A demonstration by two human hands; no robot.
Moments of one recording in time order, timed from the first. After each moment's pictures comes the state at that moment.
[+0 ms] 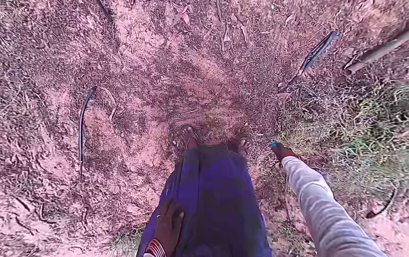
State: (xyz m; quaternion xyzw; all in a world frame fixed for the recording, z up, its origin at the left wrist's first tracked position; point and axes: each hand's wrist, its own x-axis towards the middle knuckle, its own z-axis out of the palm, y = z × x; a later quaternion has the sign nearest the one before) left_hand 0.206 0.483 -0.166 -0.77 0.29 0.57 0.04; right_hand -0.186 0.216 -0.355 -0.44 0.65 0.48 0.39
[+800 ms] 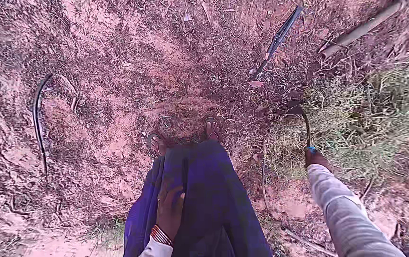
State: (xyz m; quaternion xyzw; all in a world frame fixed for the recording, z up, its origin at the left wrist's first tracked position) left_hand -0.003 0.432 -0.194 -0.82 0.35 0.44 -0.12; right_hand -0.450 0.205 -0.324 -0.32 0.82 0.38 0.28
